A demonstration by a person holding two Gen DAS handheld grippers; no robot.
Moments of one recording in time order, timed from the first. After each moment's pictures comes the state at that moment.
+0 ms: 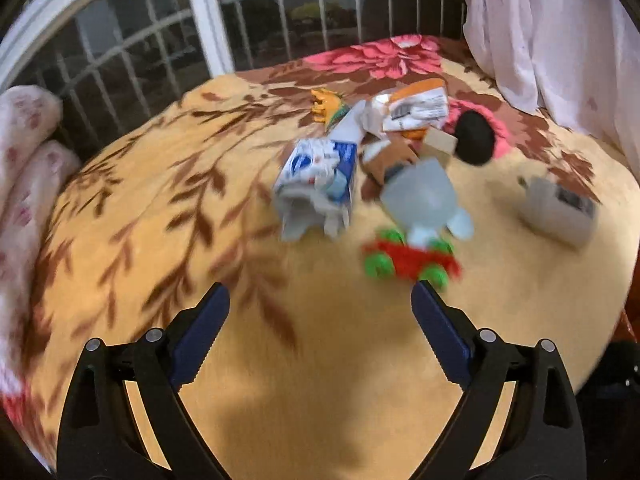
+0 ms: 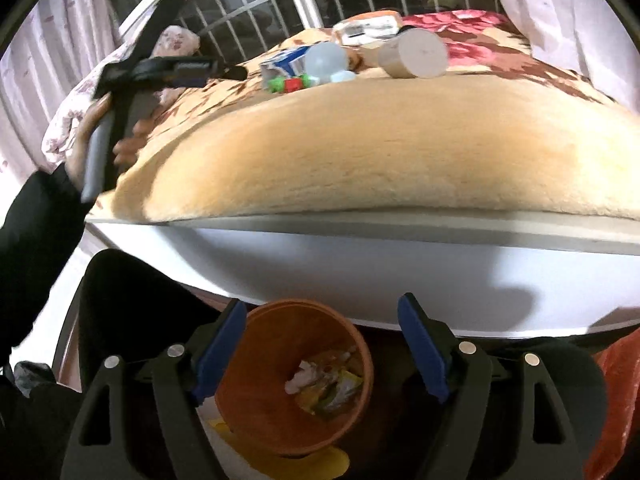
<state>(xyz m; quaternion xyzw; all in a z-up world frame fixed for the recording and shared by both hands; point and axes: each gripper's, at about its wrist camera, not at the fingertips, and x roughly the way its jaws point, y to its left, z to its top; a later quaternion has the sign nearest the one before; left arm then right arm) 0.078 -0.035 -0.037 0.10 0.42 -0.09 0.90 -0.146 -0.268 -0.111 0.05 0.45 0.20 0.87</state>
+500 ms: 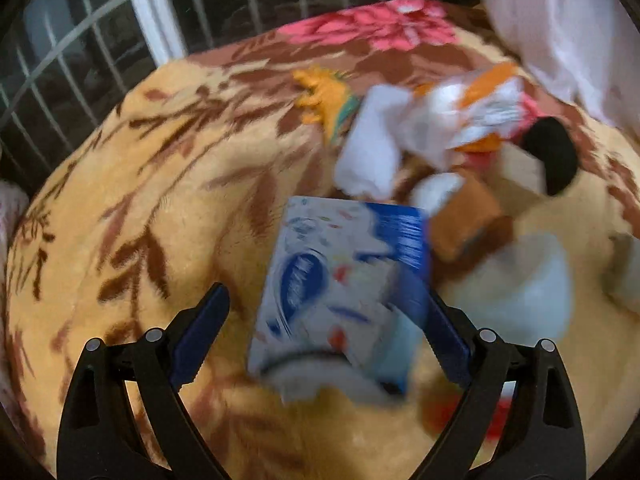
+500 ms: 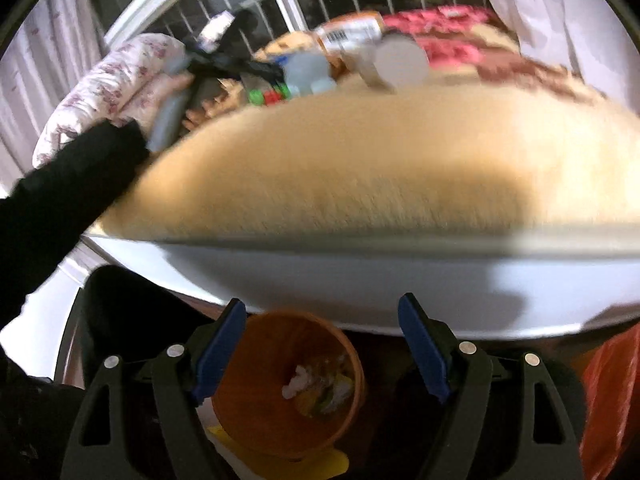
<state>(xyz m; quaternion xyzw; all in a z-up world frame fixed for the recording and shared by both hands) 0.198 -0.044 -0.079 0.11 0.46 -0.11 0.87 -0.132 -0.272 -0.084 0.06 0.45 0.20 0.87</state>
